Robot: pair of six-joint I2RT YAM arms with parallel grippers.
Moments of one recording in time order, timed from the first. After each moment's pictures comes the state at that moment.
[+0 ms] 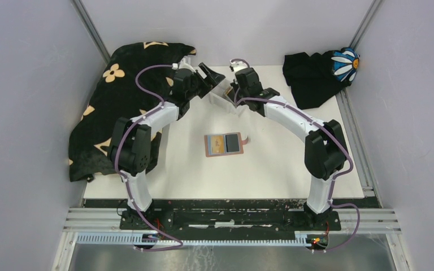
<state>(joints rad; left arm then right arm) -0.38 1.89 1.32 0.32 0.14 -0.91 0.57 1.89 1.58 -0.31 0.28 0.08</state>
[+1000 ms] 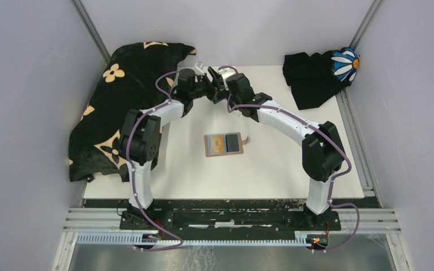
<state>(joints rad) -0.36 2.06 1.43 0.41 0.64 -1.22 0.65 1.89 1.56 -0.29 0.32 -0.01</state>
